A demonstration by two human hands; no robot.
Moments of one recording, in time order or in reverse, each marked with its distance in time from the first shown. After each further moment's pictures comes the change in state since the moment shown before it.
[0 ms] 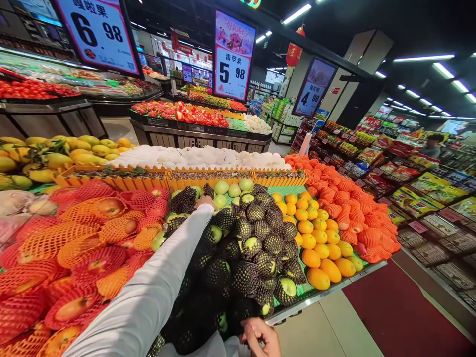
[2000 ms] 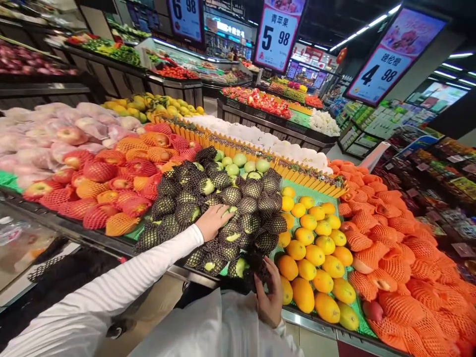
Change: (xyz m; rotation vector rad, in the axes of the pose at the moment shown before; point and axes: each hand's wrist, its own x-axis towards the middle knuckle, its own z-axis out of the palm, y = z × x) left_hand -0.297 0.071 0.108 0.457 0.171 0.511; right_hand 0.132 -0.002 -0.247 -0.148 -0.286 -0.528
